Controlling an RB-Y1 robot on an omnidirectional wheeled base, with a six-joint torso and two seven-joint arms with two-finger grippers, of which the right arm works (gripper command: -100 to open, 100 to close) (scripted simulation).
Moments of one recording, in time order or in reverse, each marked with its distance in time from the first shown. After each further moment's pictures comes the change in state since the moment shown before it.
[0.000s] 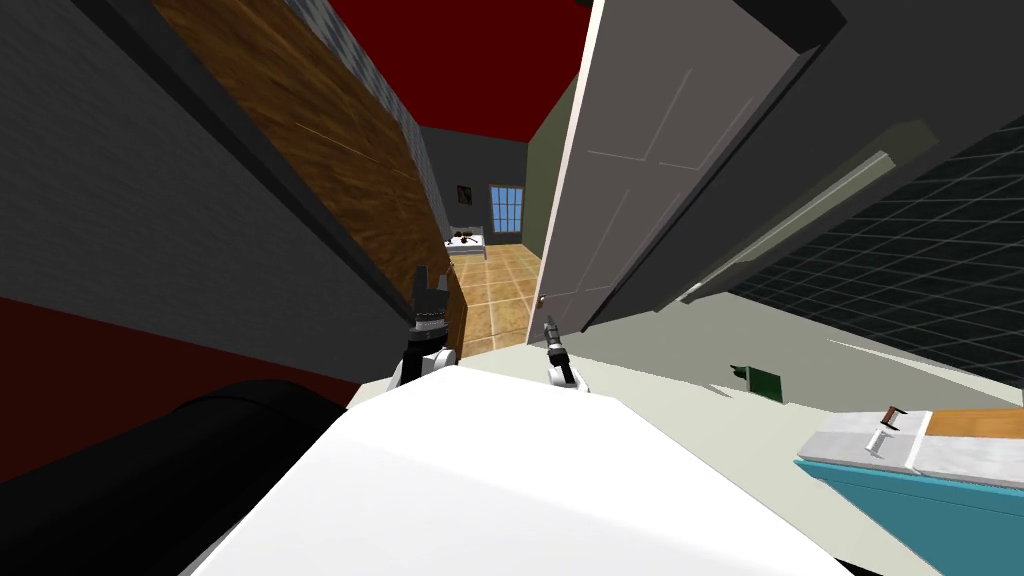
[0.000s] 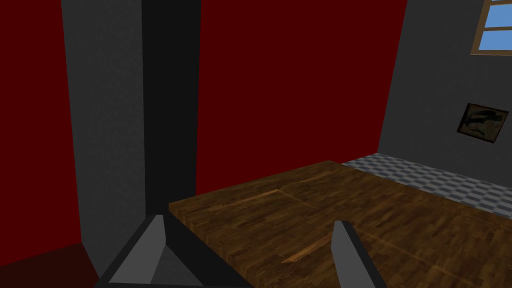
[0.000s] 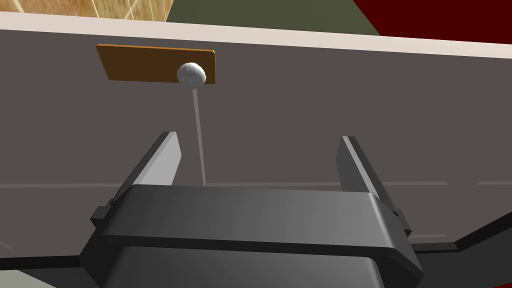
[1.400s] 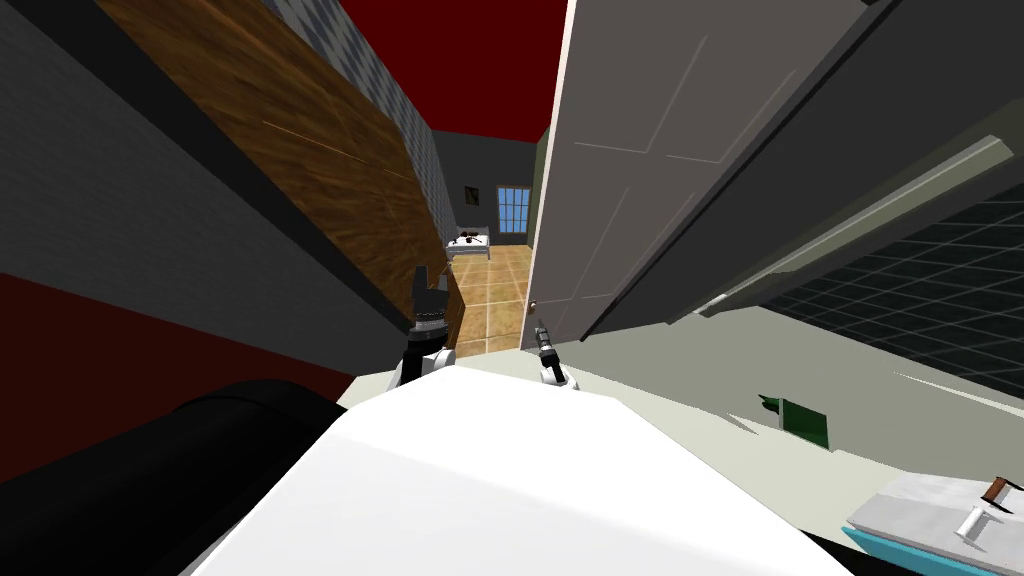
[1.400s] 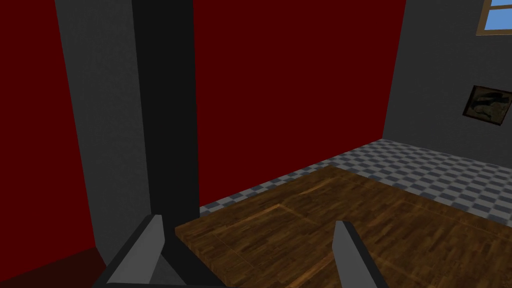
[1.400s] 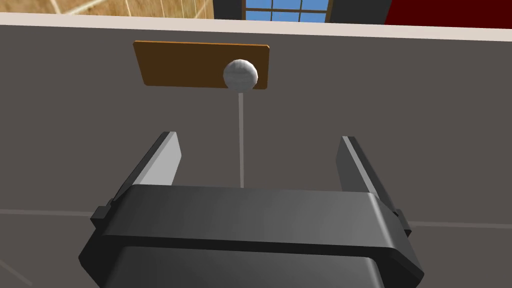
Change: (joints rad) arm -0.137 0.050 0.034 0.313 -0.012 -0.077 -0.017
